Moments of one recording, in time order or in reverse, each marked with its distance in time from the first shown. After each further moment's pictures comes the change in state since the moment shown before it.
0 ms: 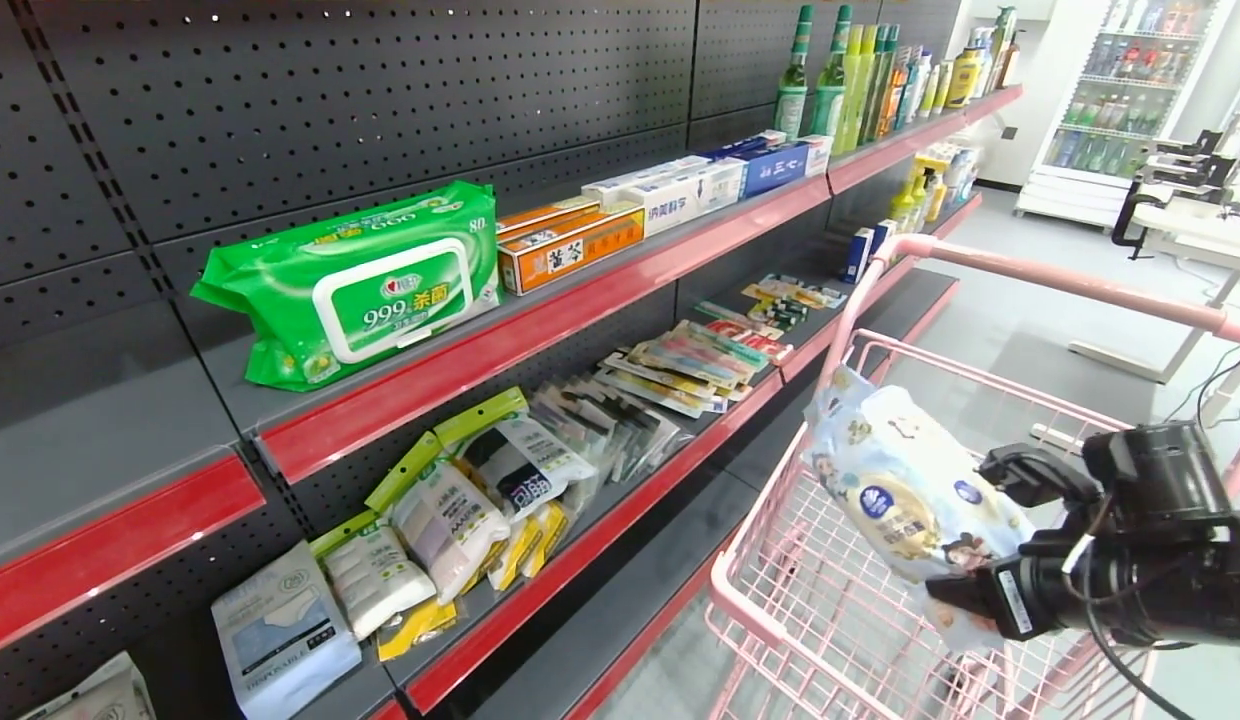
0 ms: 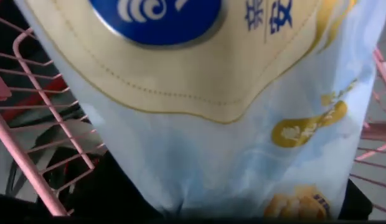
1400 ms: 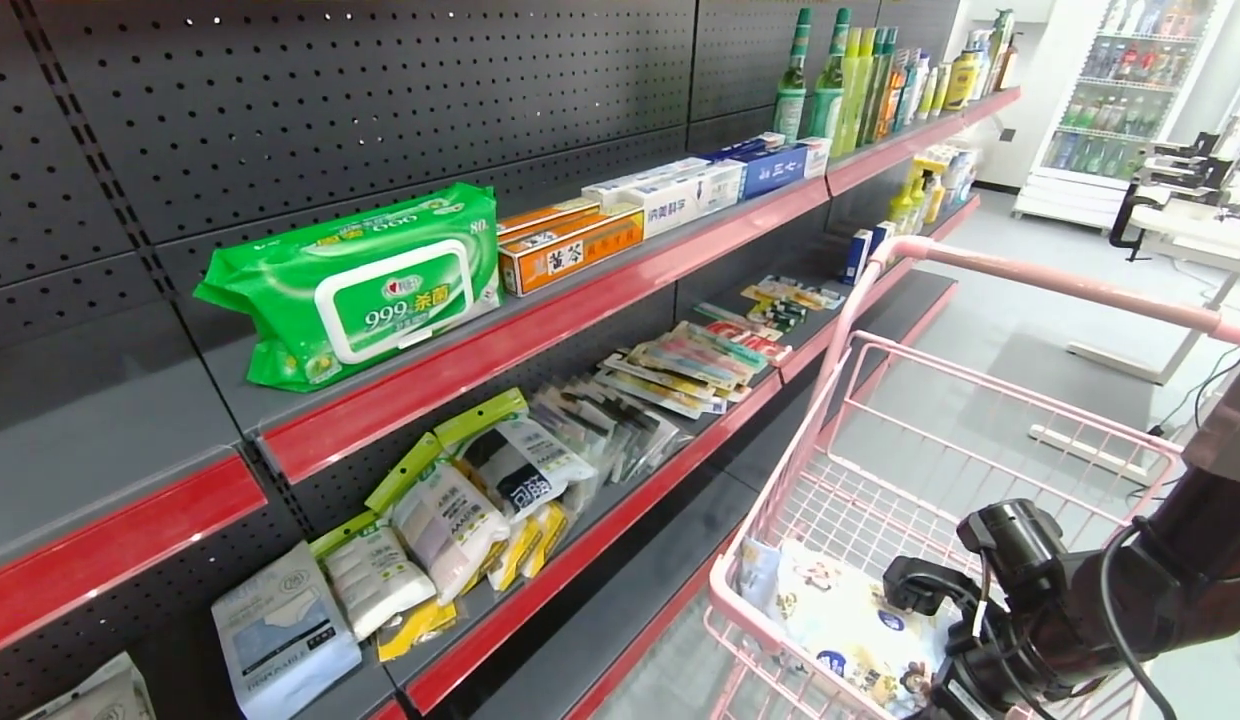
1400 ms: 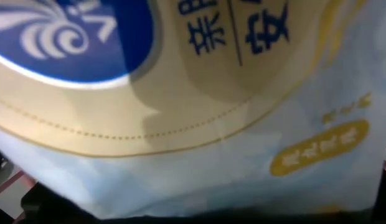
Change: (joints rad) left arm 0.000 0.000 0.000 -0.001 0.000 0.006; right arm -0.015 0.489 -0.029 -0.014 0.129 -0.480
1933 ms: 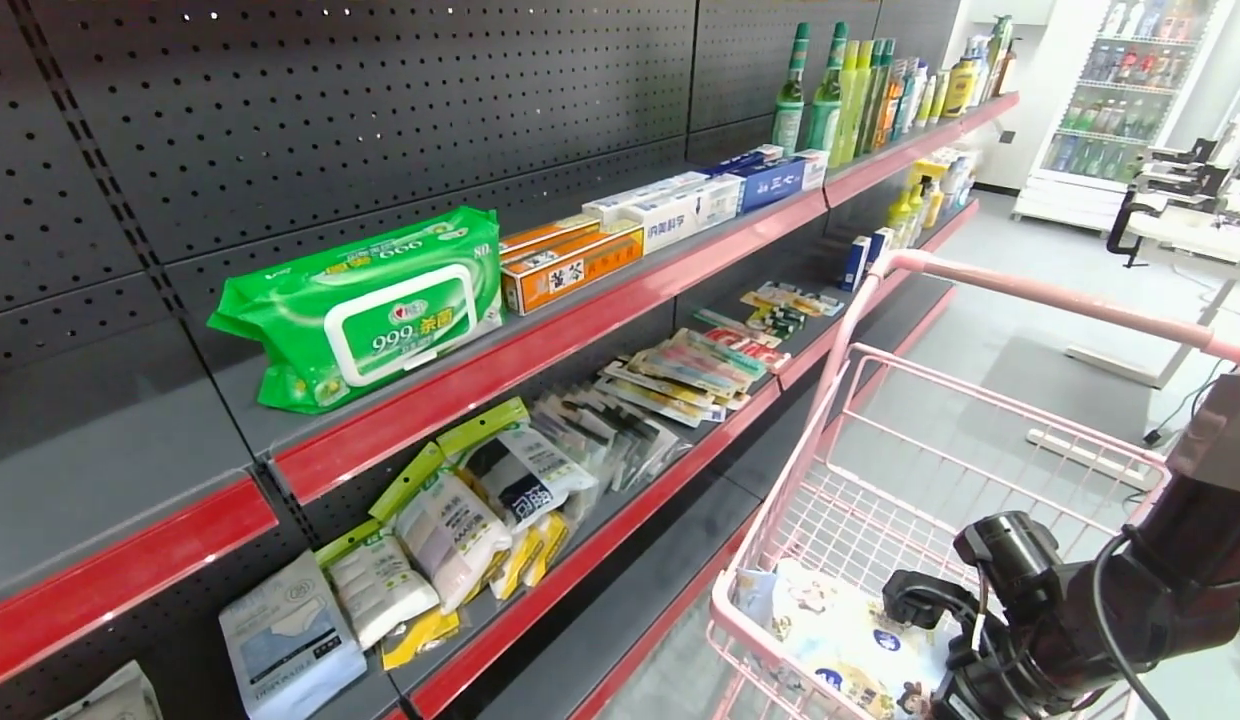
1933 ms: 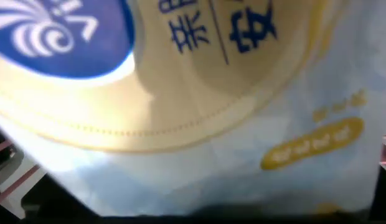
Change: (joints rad) left arm 0.000 0.000 0.000 0.000 0.000 0.000; right arm 0.003 0.024 0.023 -0.005 -0.003 0.009
